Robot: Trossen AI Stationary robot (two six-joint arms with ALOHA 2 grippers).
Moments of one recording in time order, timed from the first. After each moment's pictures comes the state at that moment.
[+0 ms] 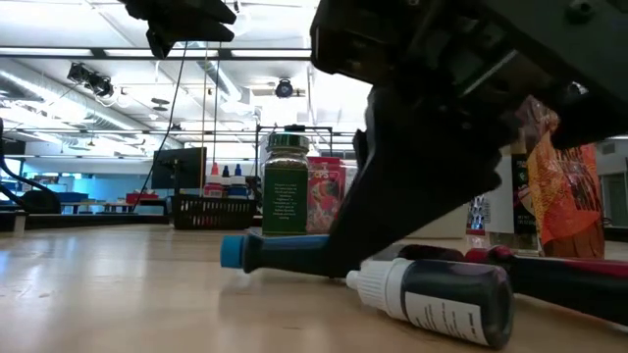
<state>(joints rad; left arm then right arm) -0.41 1.04 0.70 -0.04 -0.66 -0.41 0.53 2.11 1.30 -0.13 0.28 0.41</state>
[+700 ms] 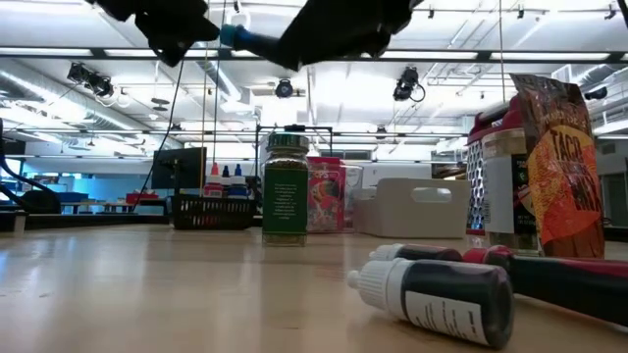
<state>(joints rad) -0.43 1.12 0.70 -0.04 -0.29 -0.30 0.45 1.85 1.30 -0.13 0.51 0.16</state>
